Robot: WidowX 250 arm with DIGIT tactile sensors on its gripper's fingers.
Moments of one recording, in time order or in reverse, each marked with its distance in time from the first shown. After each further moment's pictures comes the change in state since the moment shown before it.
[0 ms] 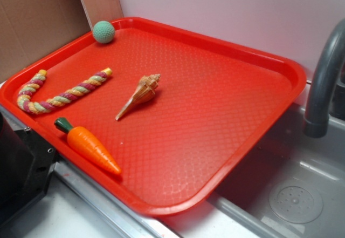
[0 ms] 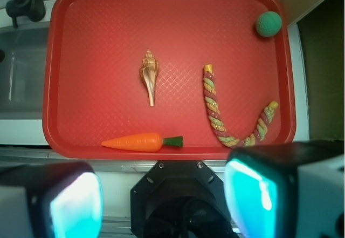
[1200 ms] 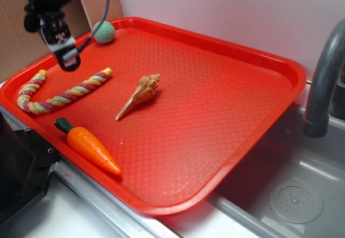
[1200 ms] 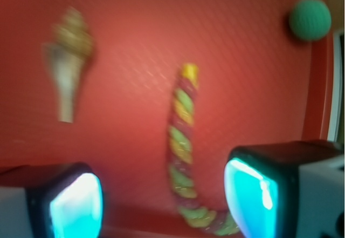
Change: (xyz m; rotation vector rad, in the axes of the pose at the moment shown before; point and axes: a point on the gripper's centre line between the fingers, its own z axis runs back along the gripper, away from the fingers) arm 0.032 0.077 -0.151 0.091 0.077 -0.181
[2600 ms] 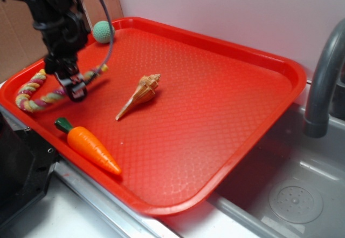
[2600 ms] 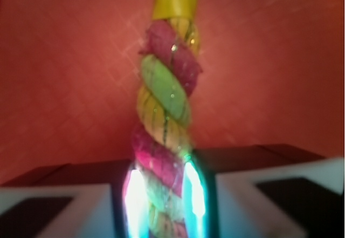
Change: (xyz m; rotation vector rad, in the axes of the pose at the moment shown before) arm -0.003 0.006 -0.048 -0.071 0.009 0.028
